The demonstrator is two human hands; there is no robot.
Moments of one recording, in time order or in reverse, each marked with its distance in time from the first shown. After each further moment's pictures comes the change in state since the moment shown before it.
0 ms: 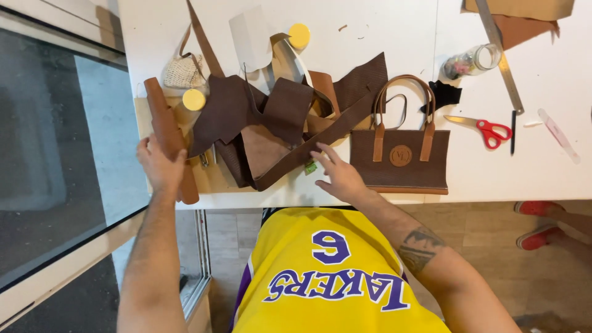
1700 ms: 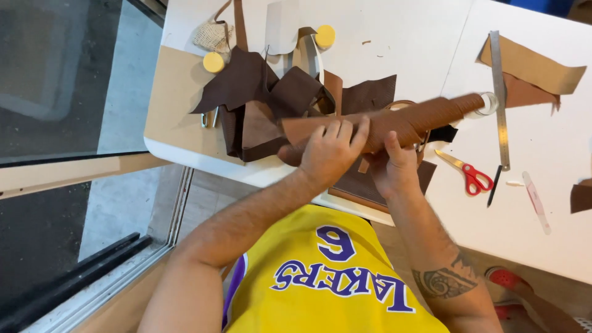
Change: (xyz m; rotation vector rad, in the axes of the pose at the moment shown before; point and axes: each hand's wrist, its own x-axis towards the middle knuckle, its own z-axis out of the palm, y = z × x) left_hand -0.180 0.387 0.051 0.184 0.460 0.882; right_hand -0.032 0.044 -0.113 1.511 0.384 -0.030
